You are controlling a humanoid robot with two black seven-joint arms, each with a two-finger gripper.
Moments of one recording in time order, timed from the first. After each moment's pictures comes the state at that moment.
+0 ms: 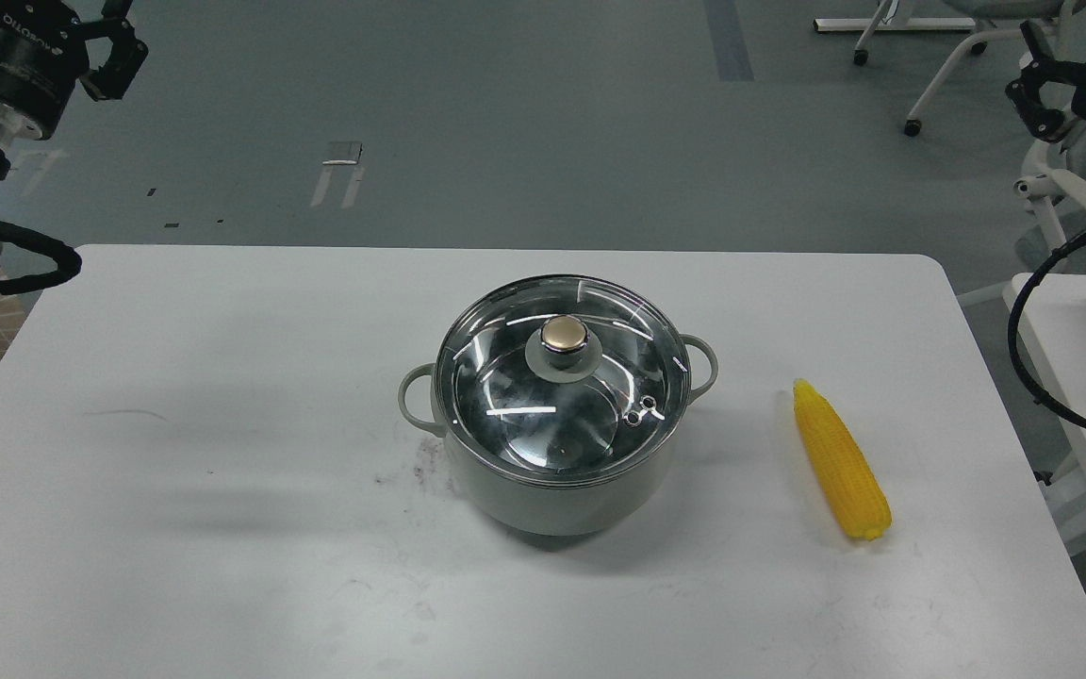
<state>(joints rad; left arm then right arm) -0.81 0.63 -1.00 -0.71 0.22 -0.49 -0.36 0.79 -0.34 1.55 0.71 -0.50 0.49 0.01</state>
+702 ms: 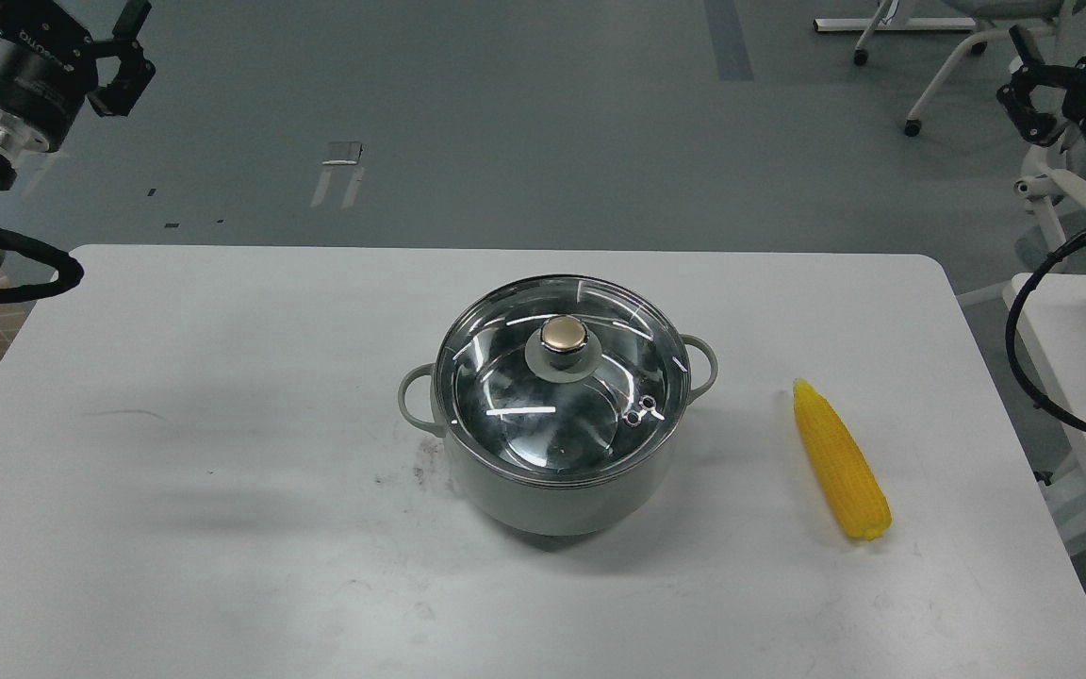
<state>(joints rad) -0.83 0.64 -0.93 -0.66 0.21 -0.49 -0.37 0.78 -0.34 1.52 0.71 -0.50 0.49 0.01</state>
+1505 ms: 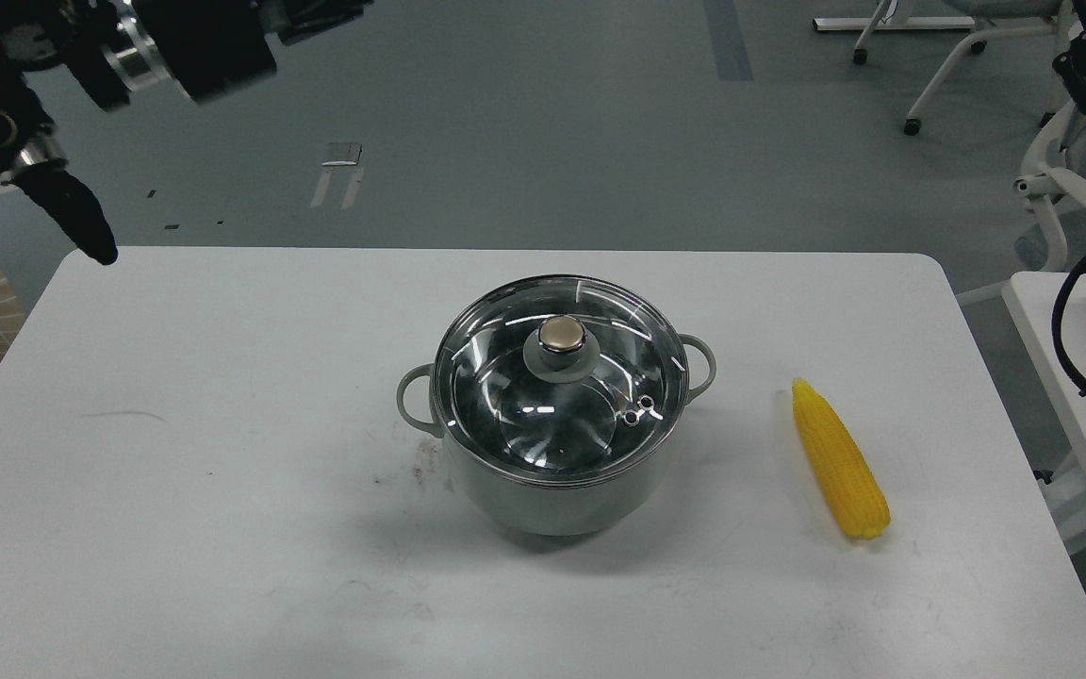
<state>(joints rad) -0.92 0.71 -0.90 -1.49 1.45 -0.49 -0.42 0.78 -0.40 1.54 0.76 -0.50 0.49 0.02</state>
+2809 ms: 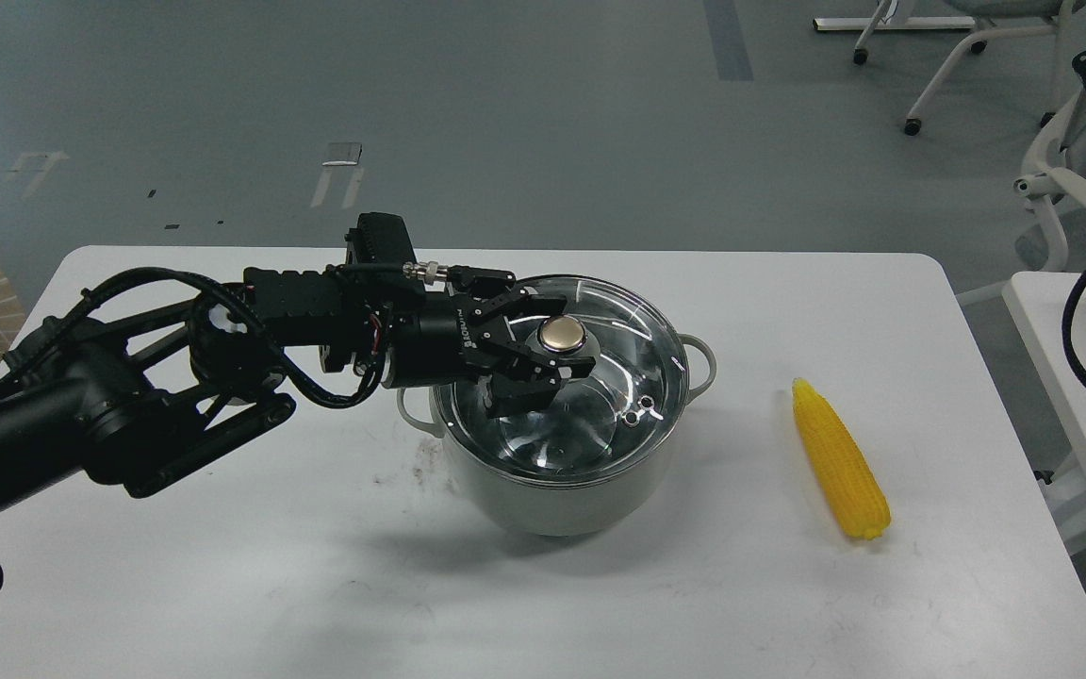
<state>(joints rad) -0.79 0.51 -0.51 -1.36 2.13 -0.14 -0.49 0.77 -0.41 1.56 0.76 -0.49 0.49 0.02</state>
